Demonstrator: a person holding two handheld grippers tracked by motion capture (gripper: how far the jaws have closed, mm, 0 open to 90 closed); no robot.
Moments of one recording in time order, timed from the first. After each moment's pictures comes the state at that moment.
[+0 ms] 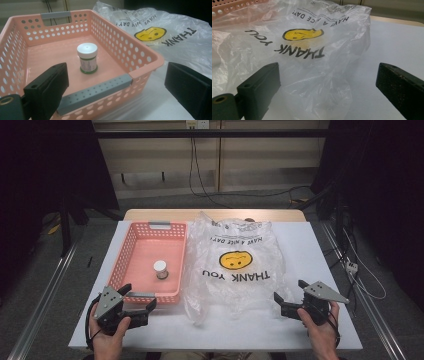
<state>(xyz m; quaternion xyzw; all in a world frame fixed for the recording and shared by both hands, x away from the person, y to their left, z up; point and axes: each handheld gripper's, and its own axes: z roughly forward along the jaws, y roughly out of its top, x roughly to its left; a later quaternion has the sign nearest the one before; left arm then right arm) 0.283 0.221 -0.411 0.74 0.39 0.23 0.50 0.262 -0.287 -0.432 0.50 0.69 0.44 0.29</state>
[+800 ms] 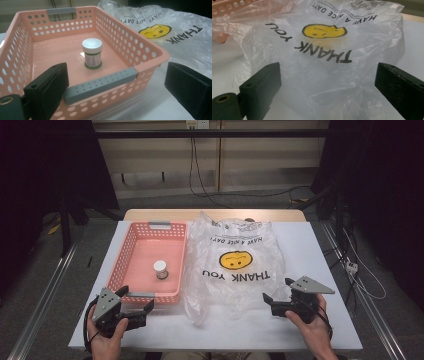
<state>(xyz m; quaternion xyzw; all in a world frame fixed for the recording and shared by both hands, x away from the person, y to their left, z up) 0.279 0.226 -0.413 0.73 0.41 0.24 0.49 0.275 -0.261 -0.422 0.46 0.74 0.43 0.24</state>
